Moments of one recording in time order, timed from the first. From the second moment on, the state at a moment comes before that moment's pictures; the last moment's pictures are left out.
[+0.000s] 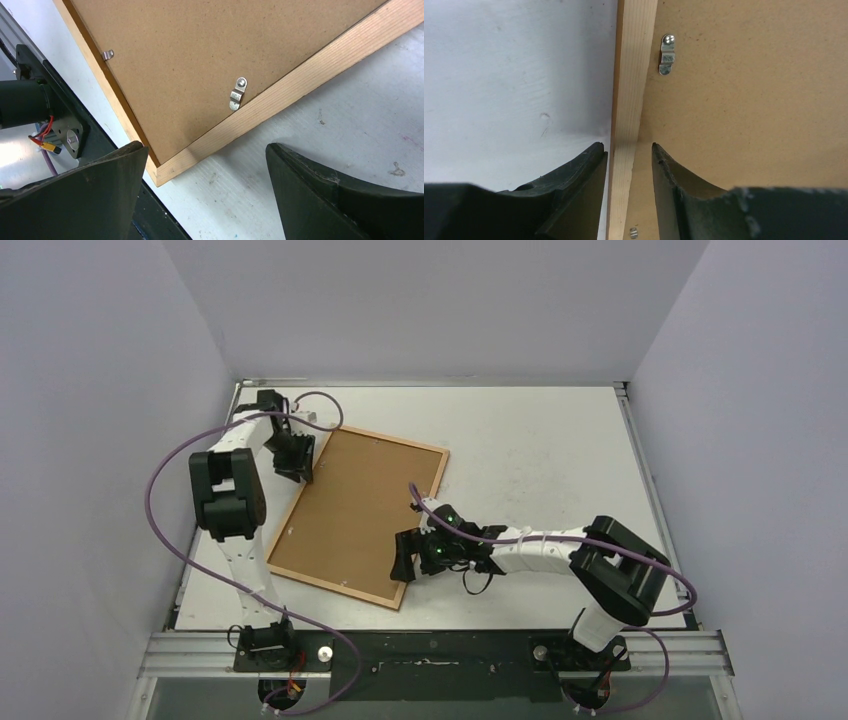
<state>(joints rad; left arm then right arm) 0.08 2.12 1.67 -0.91 0.23 0.21 0.97 1.62 0.76 0.08 -0.23 0.64</state>
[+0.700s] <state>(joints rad) -0.14 2.38 2.05 -0.95 0.31 0.27 1.01 1.59 0.70 0.16 -0.23 0.64</state>
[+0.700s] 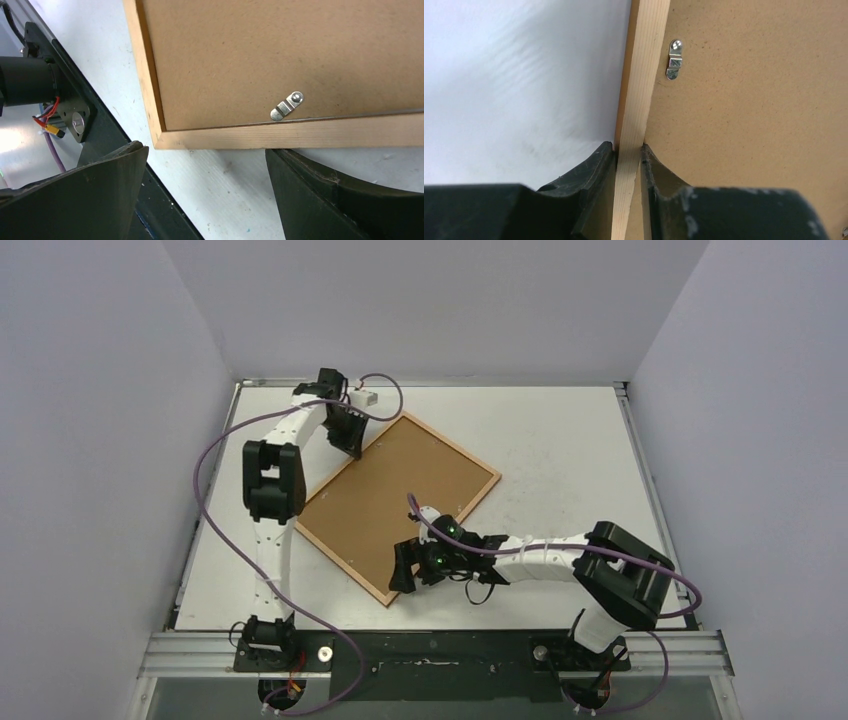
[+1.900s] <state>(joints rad) 0.11 2.16 1.81 -1.13 0.52 0.29 1.00 1.87 1.07 0.13 -0.33 0.50</state>
